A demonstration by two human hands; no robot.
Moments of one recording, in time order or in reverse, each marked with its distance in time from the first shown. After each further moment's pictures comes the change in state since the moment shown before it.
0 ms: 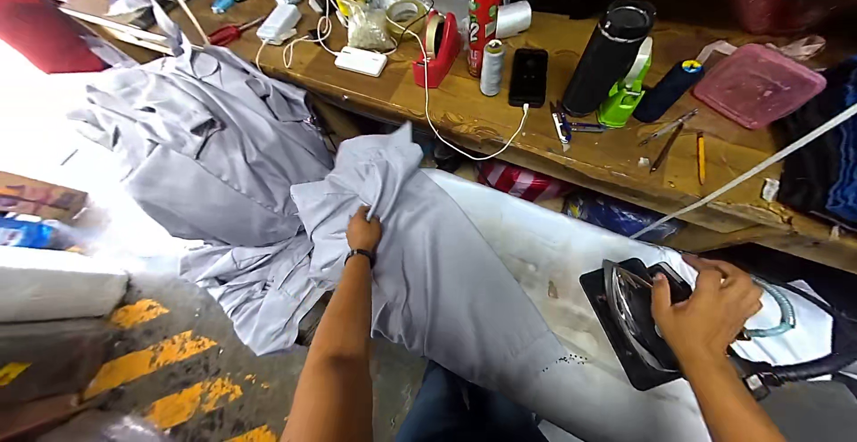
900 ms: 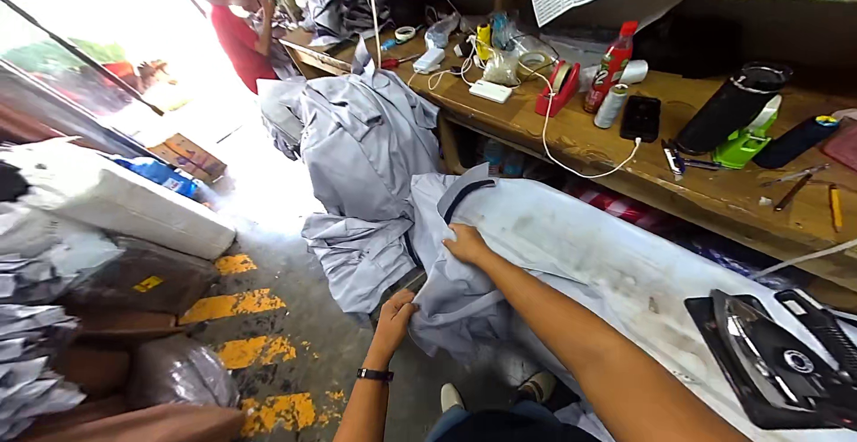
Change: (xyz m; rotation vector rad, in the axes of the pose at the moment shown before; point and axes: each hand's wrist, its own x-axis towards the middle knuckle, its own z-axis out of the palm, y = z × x) left_hand -0.240 -0.181 -0.137 -0.596 0.029 0.315; right_hand -0.065 -0.497 0.107 0.596 -0.993 -0.428
